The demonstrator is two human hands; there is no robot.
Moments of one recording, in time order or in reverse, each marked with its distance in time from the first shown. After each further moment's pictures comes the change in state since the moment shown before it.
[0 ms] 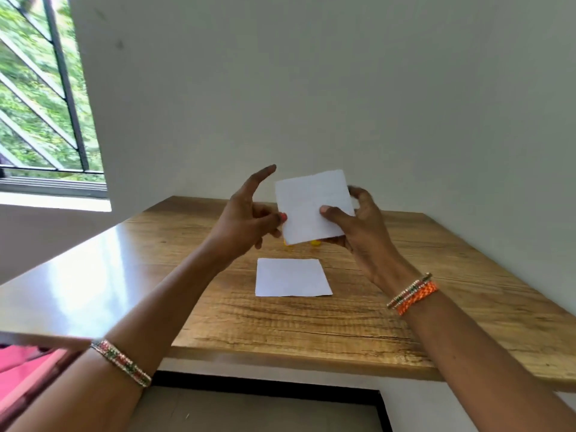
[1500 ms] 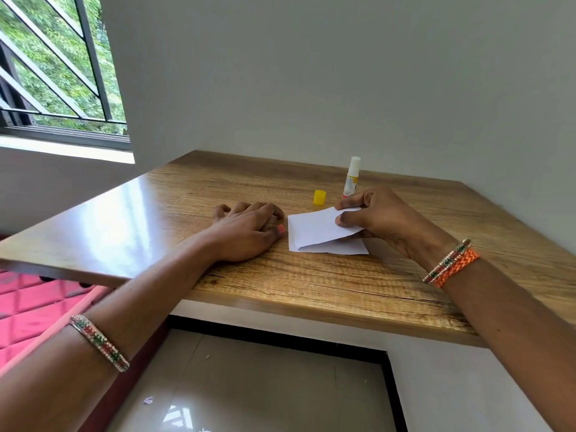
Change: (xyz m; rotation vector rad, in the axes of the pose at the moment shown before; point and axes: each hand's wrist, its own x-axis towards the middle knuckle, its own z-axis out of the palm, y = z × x) left_hand -0.042 -0.043 -0.029 0.976 -0.317 -0.233; right_hand -0.007 0.020 0.013 -0.508 -0.242 0.242
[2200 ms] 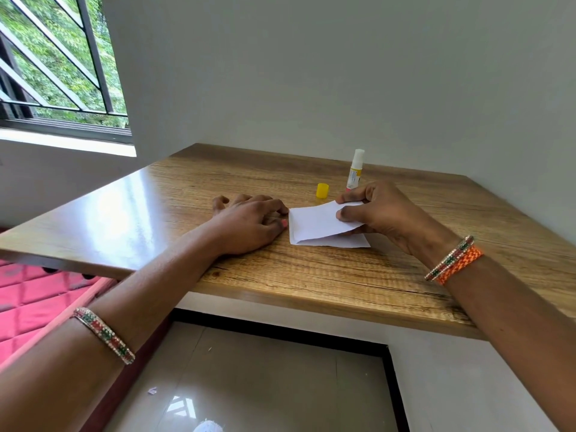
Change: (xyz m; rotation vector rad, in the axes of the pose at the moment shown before) left_hand 0.001 -0.001 0.001 0.018 0.052 0.000; right_hand -0.004 0.000 0.005 -0.043 0.025 -0.039
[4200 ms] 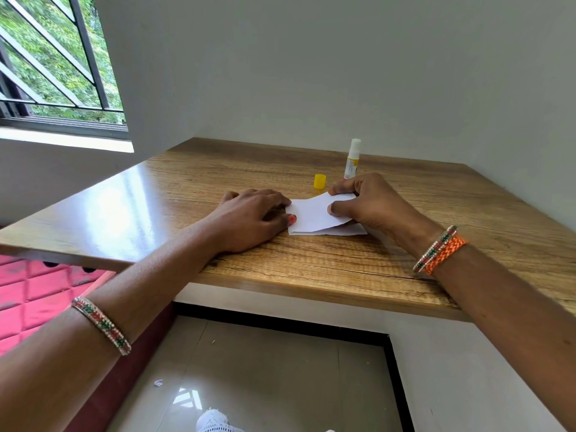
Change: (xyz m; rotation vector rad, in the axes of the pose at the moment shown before) left_hand -0.007 0.008 -0.001 0.039 0.006 0.129; right_hand 0.003 0.007 0.009 -0.197 0.056 -0.066
